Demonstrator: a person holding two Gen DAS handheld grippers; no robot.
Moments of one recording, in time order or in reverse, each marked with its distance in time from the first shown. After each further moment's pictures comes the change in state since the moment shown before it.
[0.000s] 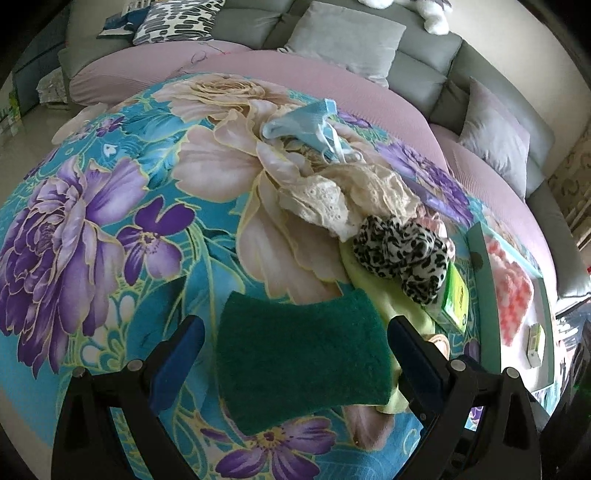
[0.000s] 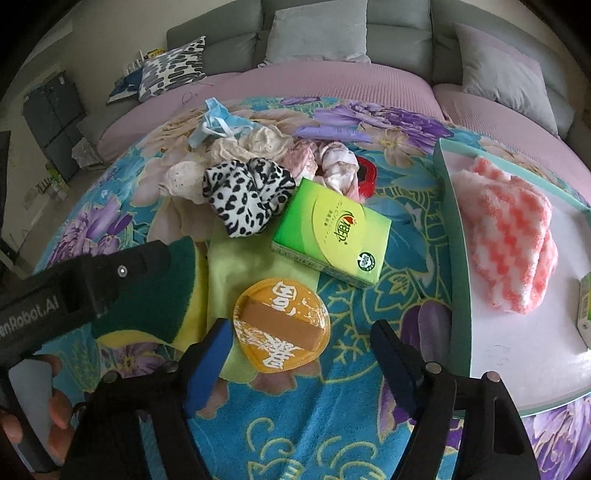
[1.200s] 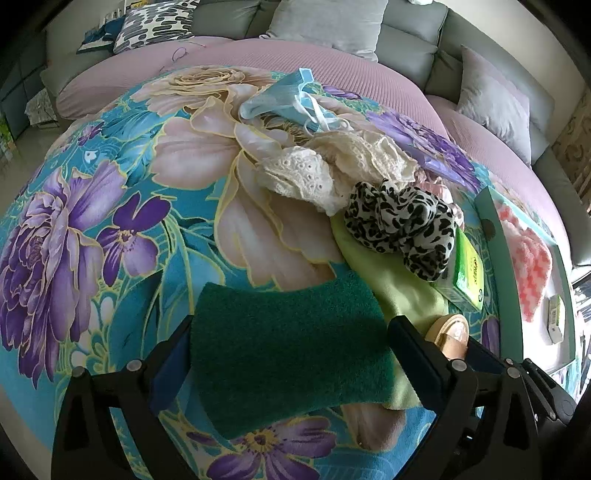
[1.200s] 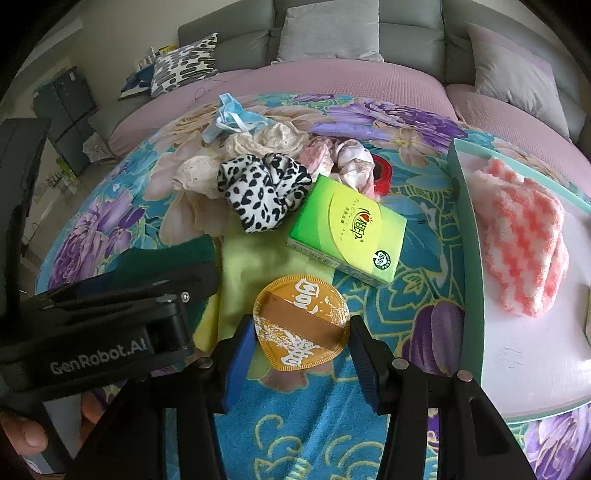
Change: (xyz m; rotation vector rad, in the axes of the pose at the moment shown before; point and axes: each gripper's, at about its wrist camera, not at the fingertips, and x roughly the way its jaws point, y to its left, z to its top) left arm 0.023 -0.016 -0.004 0.090 0.049 0.055; right arm 0.000 0.003 0.000 -0.028 0.006 0.043
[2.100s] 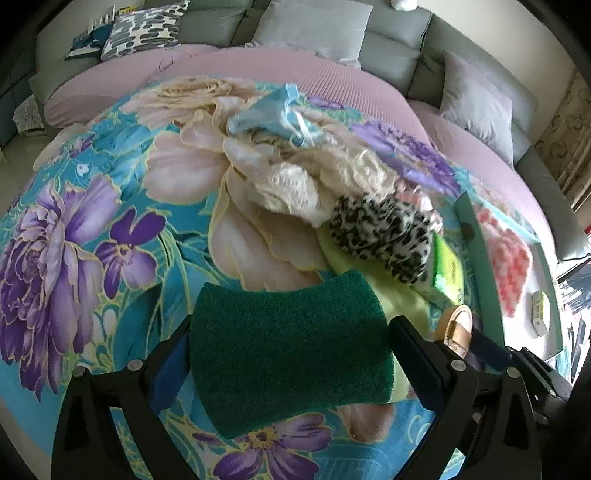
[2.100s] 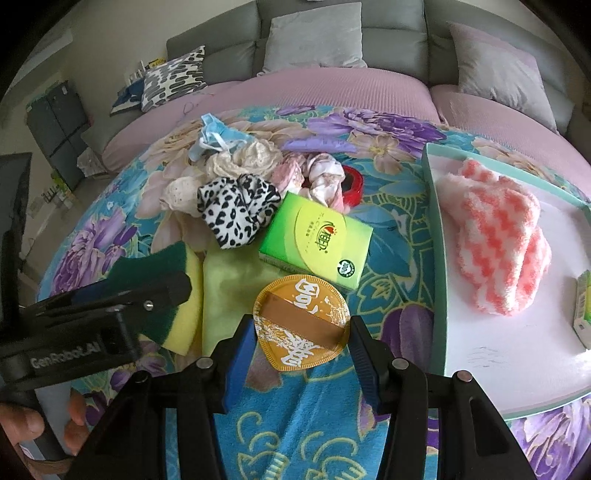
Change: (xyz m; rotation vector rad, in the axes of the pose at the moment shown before) left arm -0.017 0.004 0.000 0.031 -0.040 -0.070; right arm -0.014 -0.017 0.002 0.046 -0.038 -0.010
